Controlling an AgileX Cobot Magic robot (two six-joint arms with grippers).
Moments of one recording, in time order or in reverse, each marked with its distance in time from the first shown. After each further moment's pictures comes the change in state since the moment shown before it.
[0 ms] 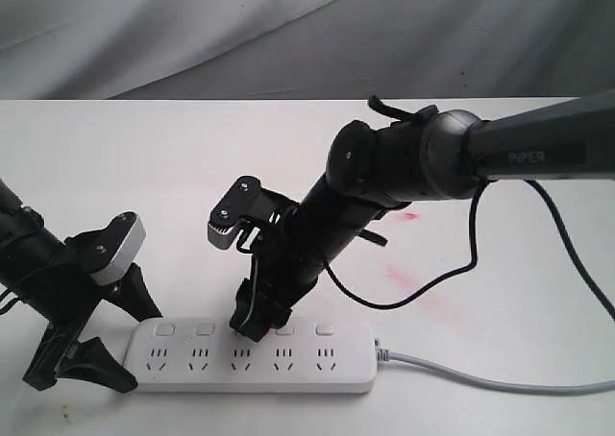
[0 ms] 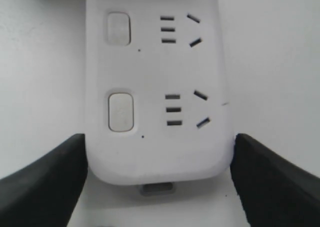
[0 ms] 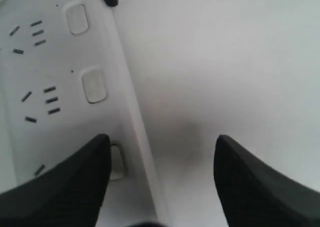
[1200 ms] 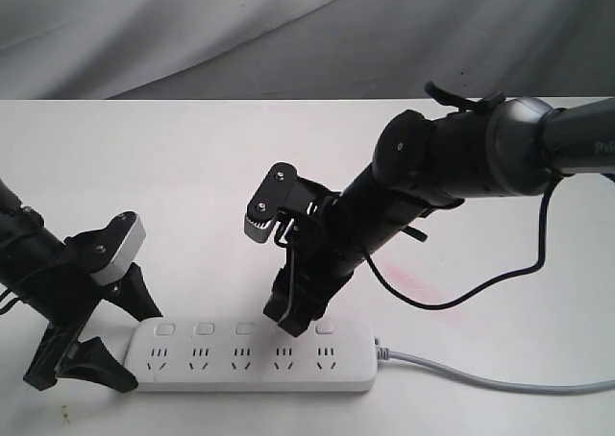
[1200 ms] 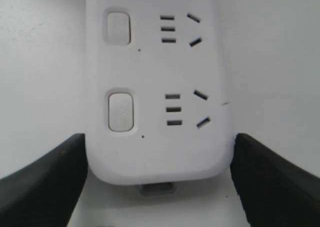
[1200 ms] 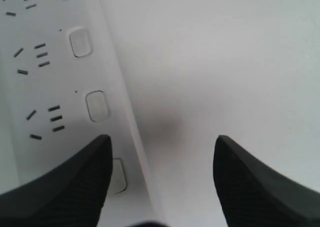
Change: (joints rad) left arm 0.000 0.000 0.000 0.000 -0.004 0.000; right arm -0.050 -0.127 0.144 0.035 -0.069 -0.104
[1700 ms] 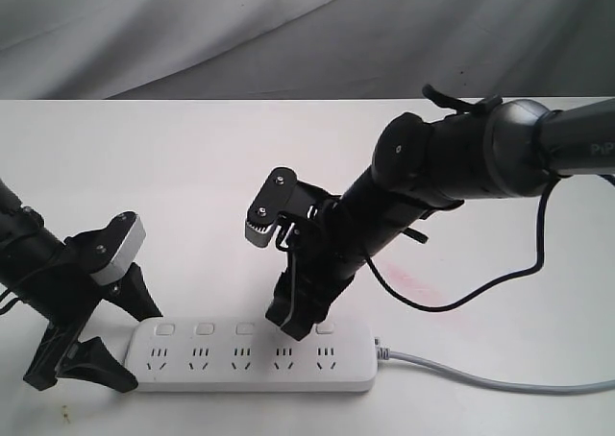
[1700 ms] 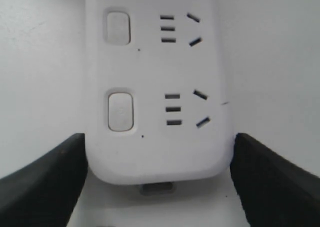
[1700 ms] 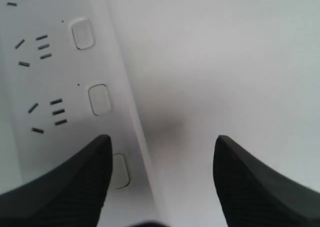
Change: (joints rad) left arm 0.000 0.000 0.000 0.000 0.000 0.000; right arm 0.000 0.000 0.000 -0.009 0.009 -0.003
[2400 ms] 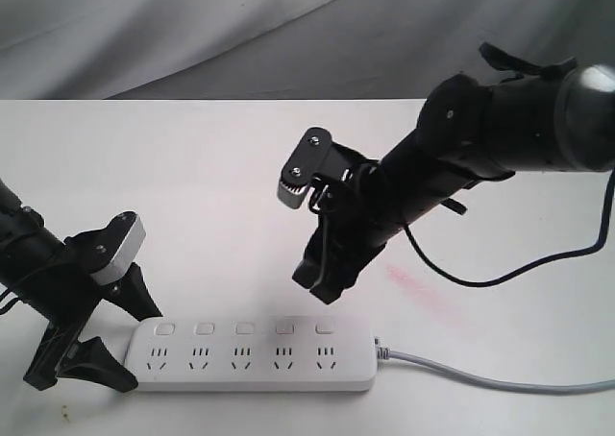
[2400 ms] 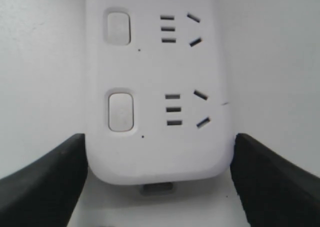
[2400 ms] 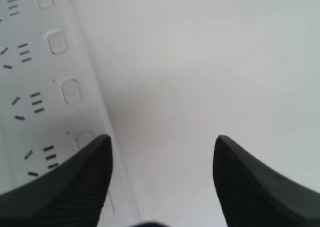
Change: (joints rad) left arm 0.000 0.000 0.000 -0.002 0.000 0.000; right arm -0.073 -0.108 0.035 -0.047 -0.003 0.029
